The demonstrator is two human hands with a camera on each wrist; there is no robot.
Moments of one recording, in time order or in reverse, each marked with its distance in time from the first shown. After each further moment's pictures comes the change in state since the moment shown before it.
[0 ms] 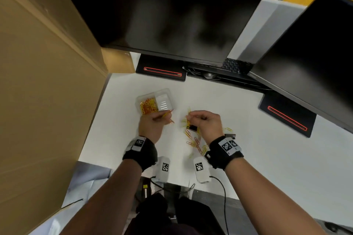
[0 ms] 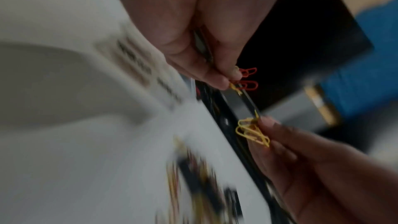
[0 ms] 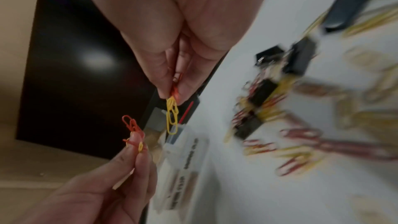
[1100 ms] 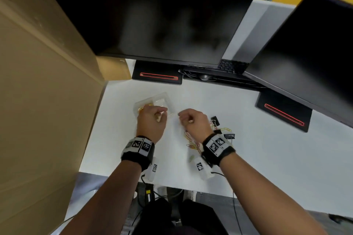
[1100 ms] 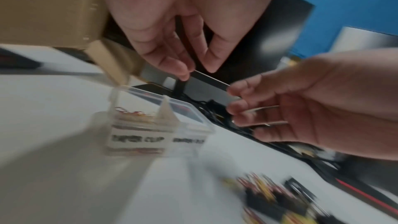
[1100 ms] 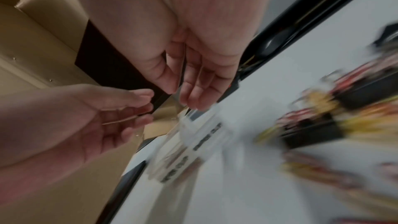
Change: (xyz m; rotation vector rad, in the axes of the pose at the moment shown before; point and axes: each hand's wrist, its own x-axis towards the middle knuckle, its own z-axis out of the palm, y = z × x) left_hand 0.009 0.024 -0.004 0.456 0.093 0.414; right_hand 0.016 0.004 0.019 -0.506 -0.133 -0.230
